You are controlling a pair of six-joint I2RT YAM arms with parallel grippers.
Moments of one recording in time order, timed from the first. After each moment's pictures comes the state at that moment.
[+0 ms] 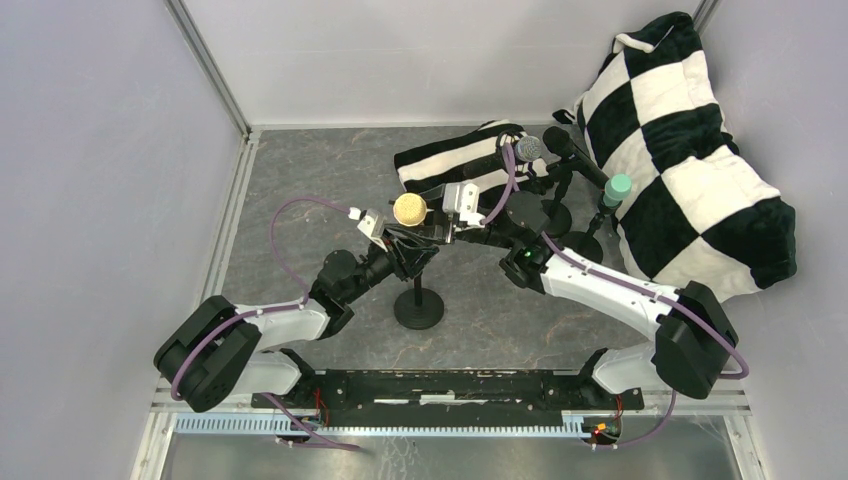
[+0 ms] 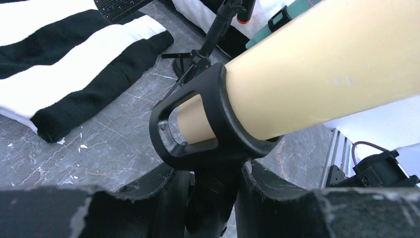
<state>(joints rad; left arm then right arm) -0.69 1.29 0.32 1.05 0.21 -0.49 0.83 1.38 0.95 0.76 -0.62 -0.19</state>
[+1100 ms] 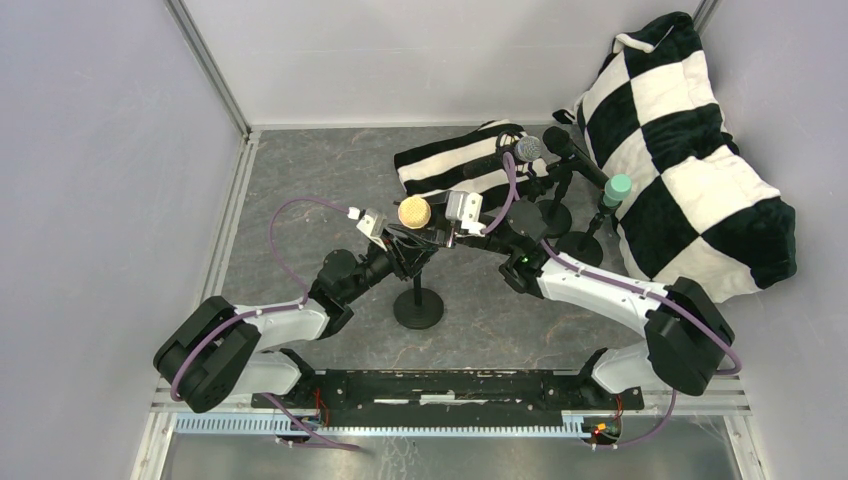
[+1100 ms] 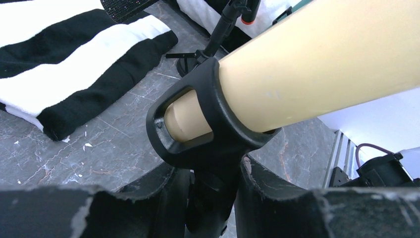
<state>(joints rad) -0.68 1.28 0.32 1.04 0.20 -0.49 0.82 1.41 0.86 0.88 -0.58 -0.22</state>
